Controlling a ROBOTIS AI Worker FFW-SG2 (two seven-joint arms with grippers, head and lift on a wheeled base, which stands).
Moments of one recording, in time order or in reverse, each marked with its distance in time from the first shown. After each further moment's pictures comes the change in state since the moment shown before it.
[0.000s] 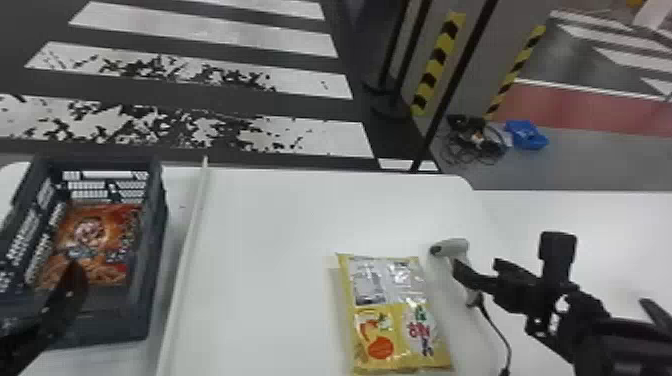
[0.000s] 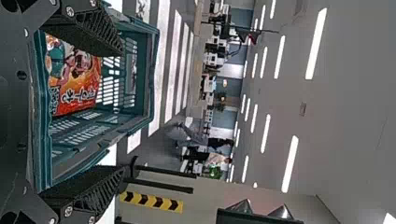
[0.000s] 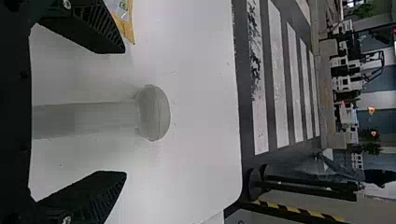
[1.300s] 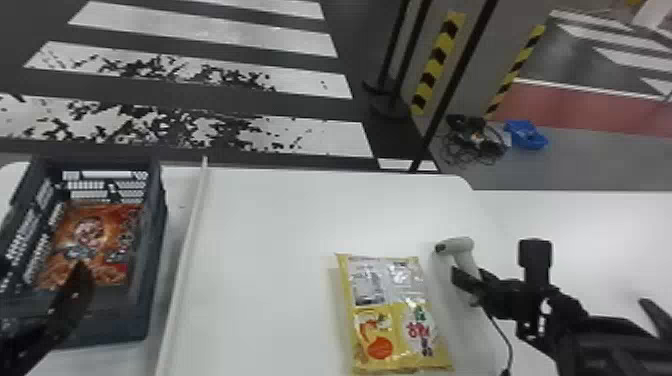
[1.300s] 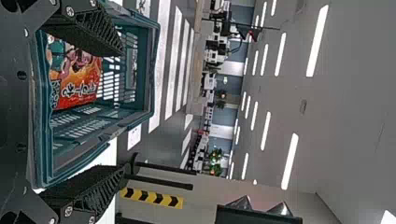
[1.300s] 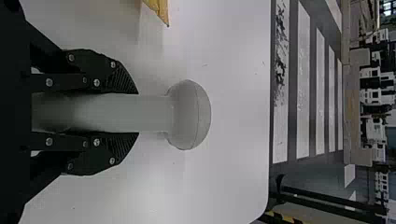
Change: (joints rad) left arm 0.007 0.002 -0.012 -0.013 0.000 0.000 -0.002; right arm -0.089 -0.046 0.112 0.216 0.063 -0.100 0.022
